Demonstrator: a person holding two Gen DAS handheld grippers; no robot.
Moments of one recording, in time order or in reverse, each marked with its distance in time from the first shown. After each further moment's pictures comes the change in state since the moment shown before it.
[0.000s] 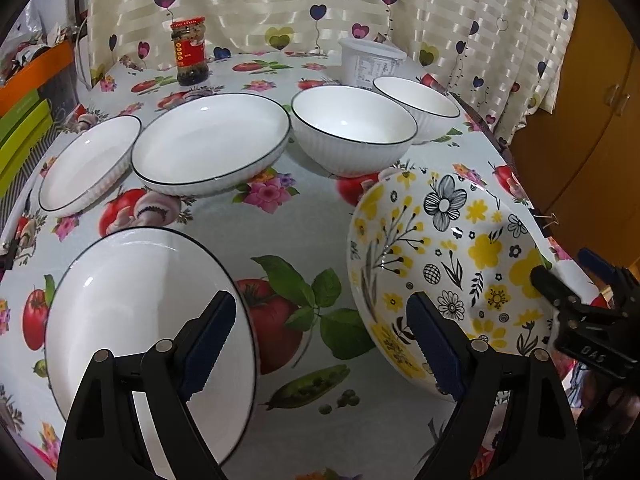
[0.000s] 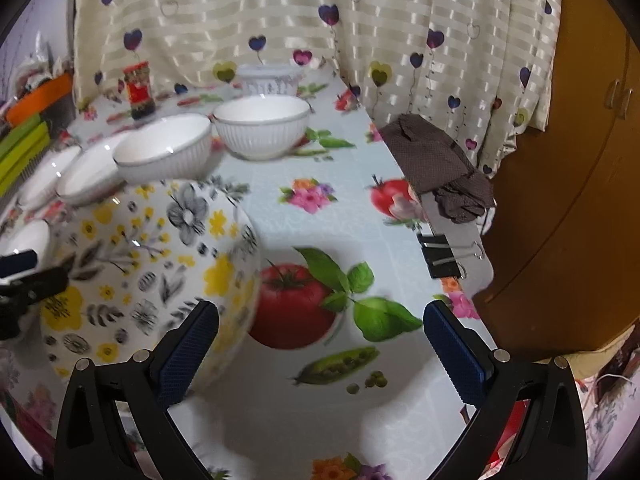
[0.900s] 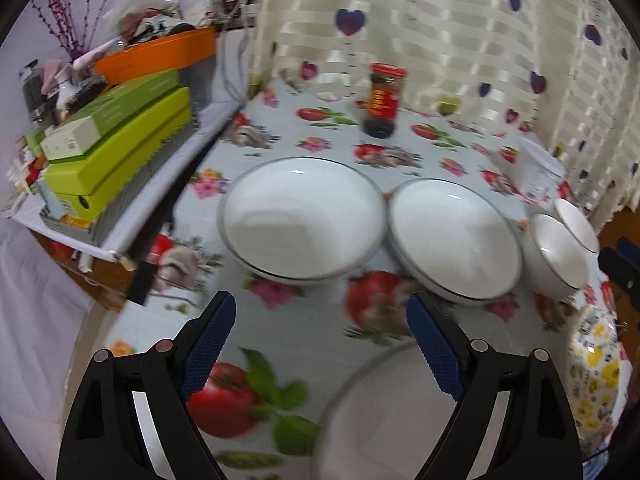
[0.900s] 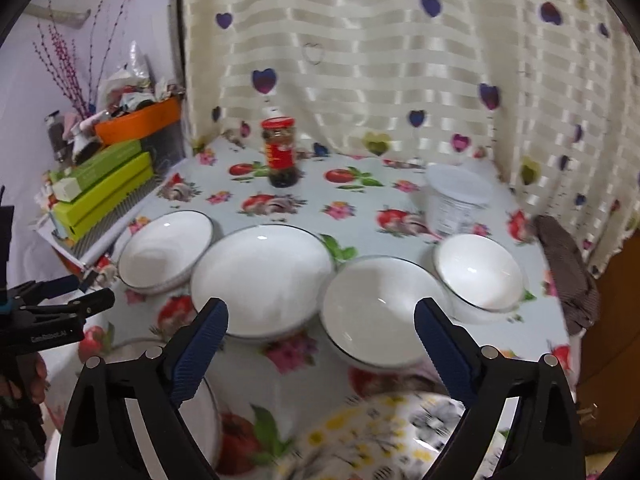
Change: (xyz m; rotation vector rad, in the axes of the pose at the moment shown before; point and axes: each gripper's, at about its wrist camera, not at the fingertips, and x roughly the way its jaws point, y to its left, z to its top) left arm -0.041 0.205 0.045 -0.225 -0.124 0.267; right arm 0.013 0.177 0.137 -0.164 -0.116 0.331
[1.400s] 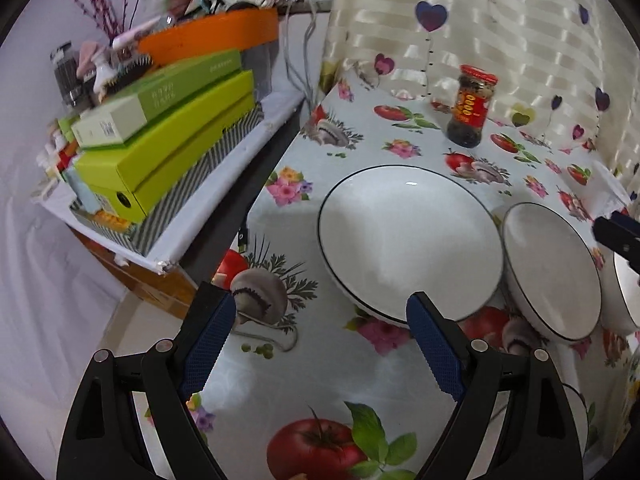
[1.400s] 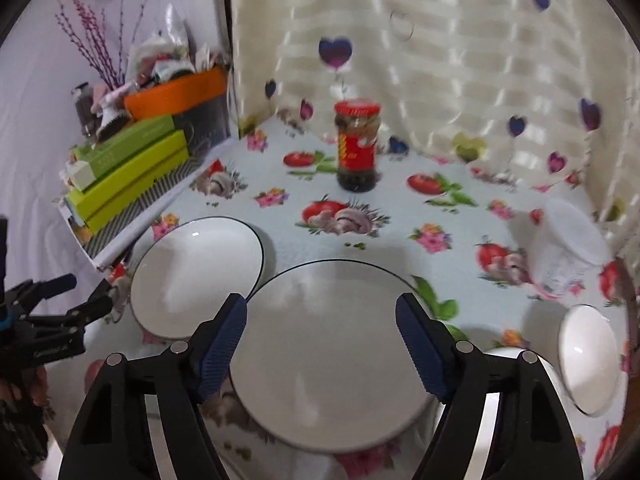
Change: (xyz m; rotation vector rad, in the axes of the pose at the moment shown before) left arm 0.046 0.070 0.020 -0.078 0.038 0.138; right arm 0.116 0.058 0.055 -0.095 0.088 0.171
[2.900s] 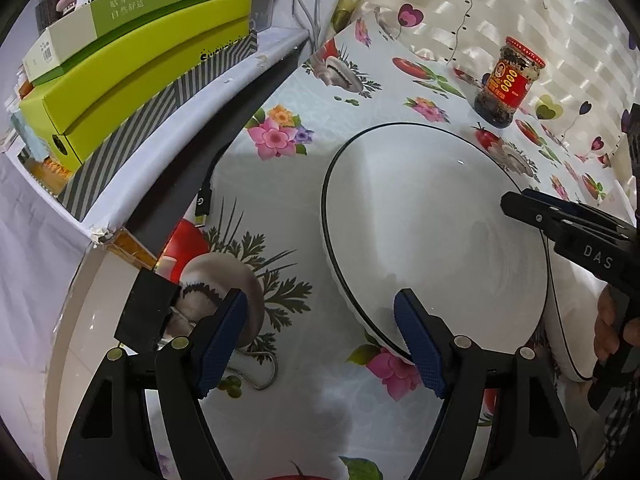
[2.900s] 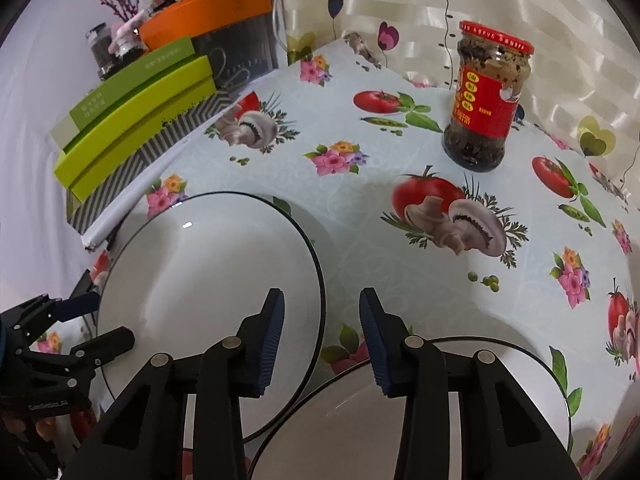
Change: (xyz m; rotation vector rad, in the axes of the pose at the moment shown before) left arm 0.074 0.010 0.009 -0.103 0.179 -0.097; right arm 0.143 0.046 0.035 -0.113 0.211 0.161
